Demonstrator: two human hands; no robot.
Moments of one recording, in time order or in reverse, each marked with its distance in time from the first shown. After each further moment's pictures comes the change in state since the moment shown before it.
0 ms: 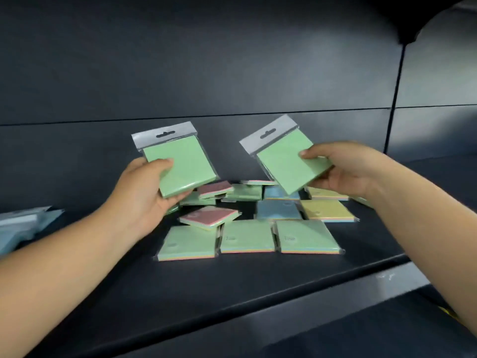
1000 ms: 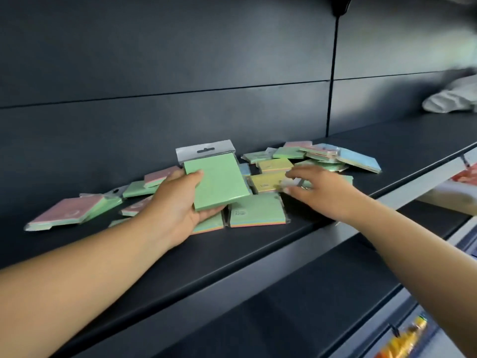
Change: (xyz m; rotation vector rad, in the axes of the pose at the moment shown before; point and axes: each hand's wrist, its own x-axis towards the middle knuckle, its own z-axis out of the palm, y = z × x) left_hand -0.037 -0.066 0.074 0.067 -0.274 -0.294; right_hand -0.038 0.072 -0.066 -1.184 0.139 -0.298
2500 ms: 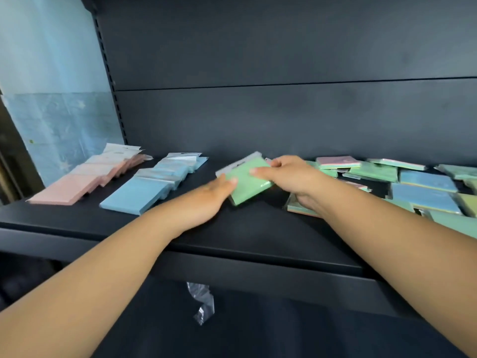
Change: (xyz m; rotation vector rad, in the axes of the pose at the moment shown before) left_hand -0.105 0.046 -0.193 1.084 0.409 -0.047; right_hand 0.038 -0.250 0.129 0.747 -0.554 -0.223
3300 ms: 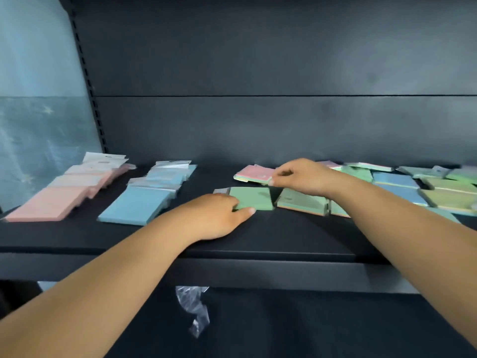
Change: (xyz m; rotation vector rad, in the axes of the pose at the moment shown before) left_hand 0.003 -0.008 -0.009 0.651 -0.139 0.249; right_hand -0.020 -0.018 -0.016 -0.651 0.009 -0.013
